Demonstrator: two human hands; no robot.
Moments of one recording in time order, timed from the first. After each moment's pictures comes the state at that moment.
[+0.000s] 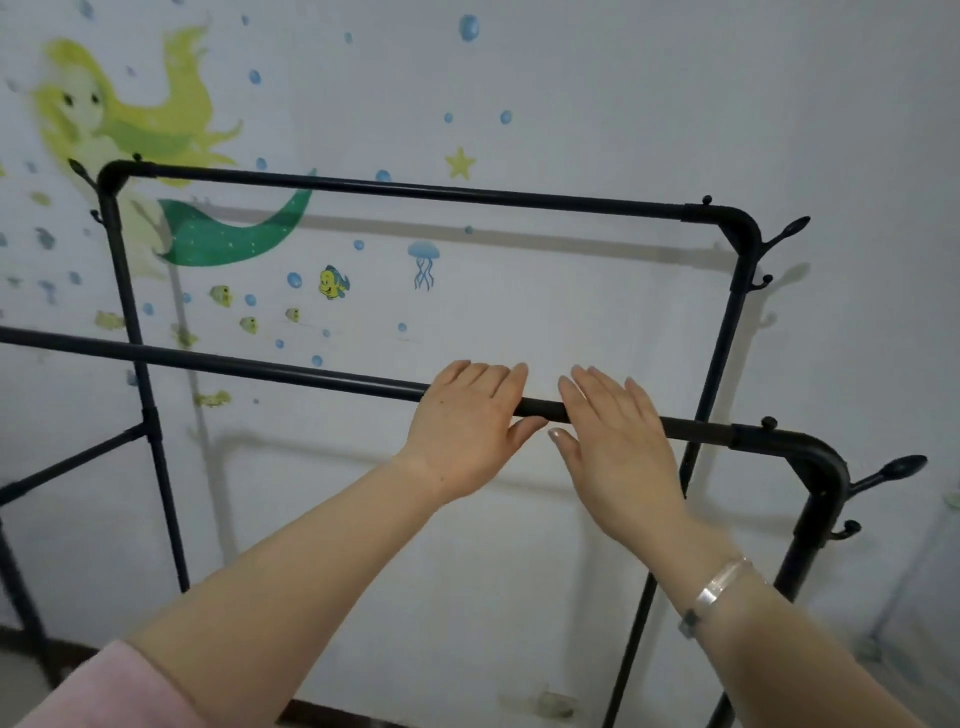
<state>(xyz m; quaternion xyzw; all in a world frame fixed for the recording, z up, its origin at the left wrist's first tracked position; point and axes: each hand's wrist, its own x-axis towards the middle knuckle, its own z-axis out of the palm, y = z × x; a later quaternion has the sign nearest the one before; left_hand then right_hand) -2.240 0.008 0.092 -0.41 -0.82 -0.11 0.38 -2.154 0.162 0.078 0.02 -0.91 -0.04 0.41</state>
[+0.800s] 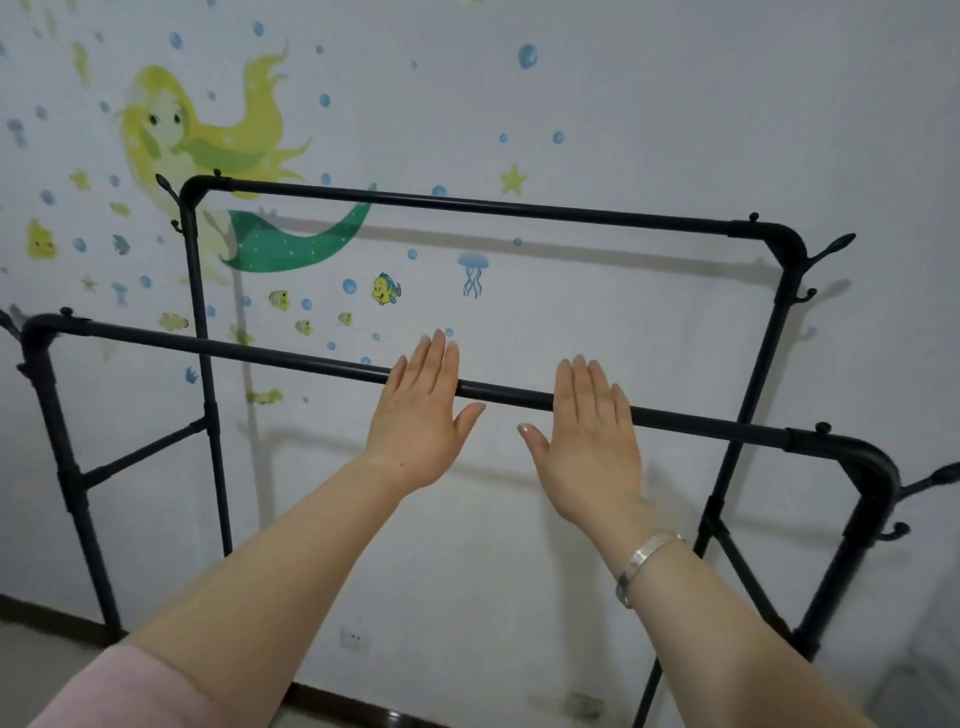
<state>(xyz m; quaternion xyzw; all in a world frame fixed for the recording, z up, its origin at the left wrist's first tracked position) -2.282 -0.089 0.070 -0.27 -0.89 -0.13 0.34 -2.186 0.080 0.069 -0.08 -0.93 -0.05 0.34</state>
